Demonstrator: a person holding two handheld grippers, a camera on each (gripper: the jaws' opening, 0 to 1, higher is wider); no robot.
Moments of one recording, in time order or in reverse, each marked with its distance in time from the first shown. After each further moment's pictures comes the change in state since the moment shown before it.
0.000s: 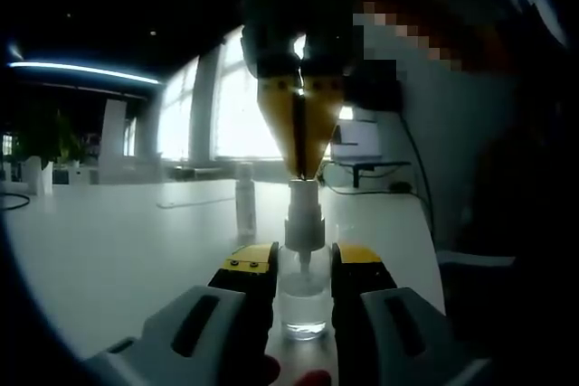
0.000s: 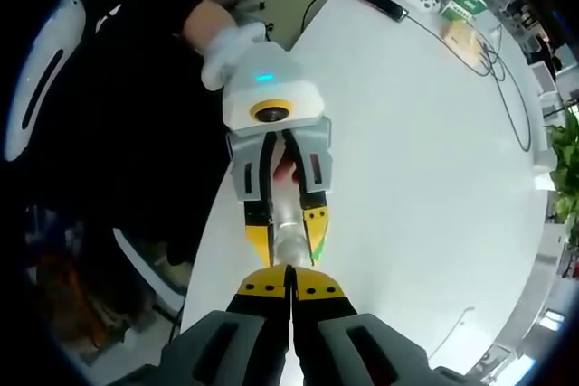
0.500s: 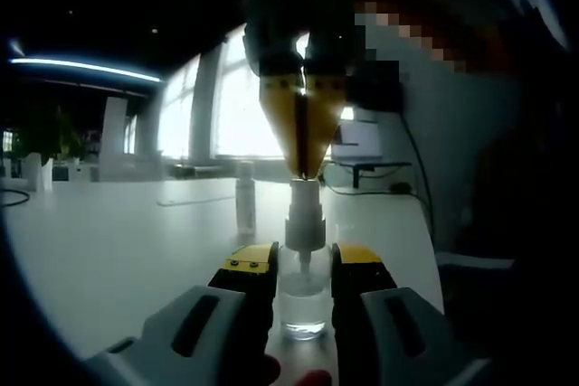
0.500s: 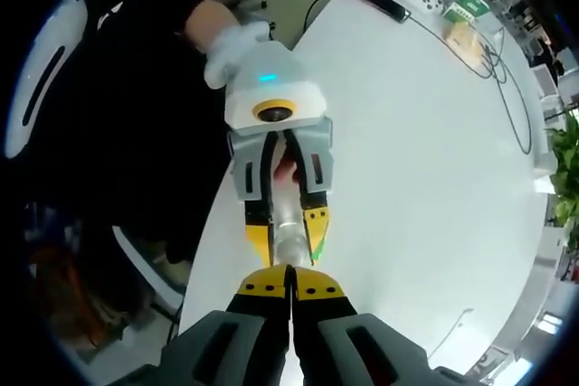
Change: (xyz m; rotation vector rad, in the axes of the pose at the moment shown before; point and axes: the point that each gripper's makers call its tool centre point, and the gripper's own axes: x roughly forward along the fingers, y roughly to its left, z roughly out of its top) left arm 0.000 0.000 -0.001 -0.013 0.003 0.001; right arm 0.000 0.000 0.000 -0.013 0.004 0.001
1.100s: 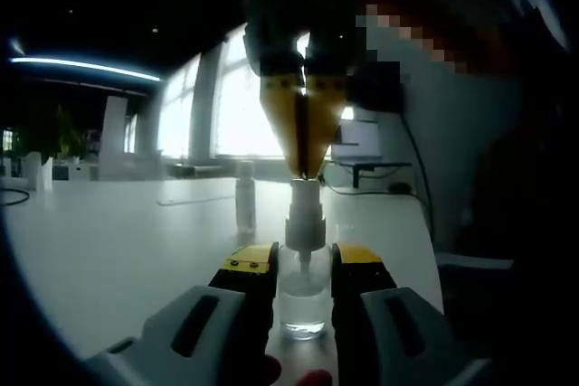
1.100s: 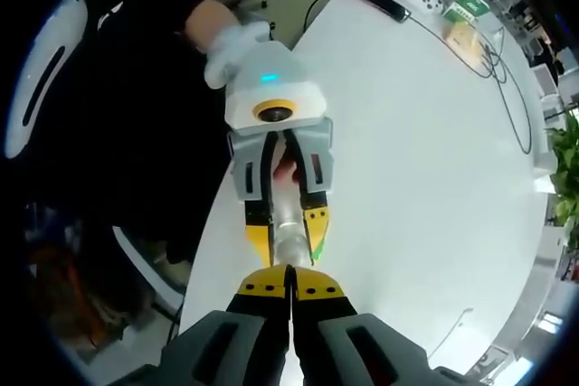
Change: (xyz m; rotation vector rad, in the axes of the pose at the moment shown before) left arm 0.000 -0.002 0.000 -0.003 0.001 0.000; right arm 0.000 0.000 0.000 0.004 0.000 0.001
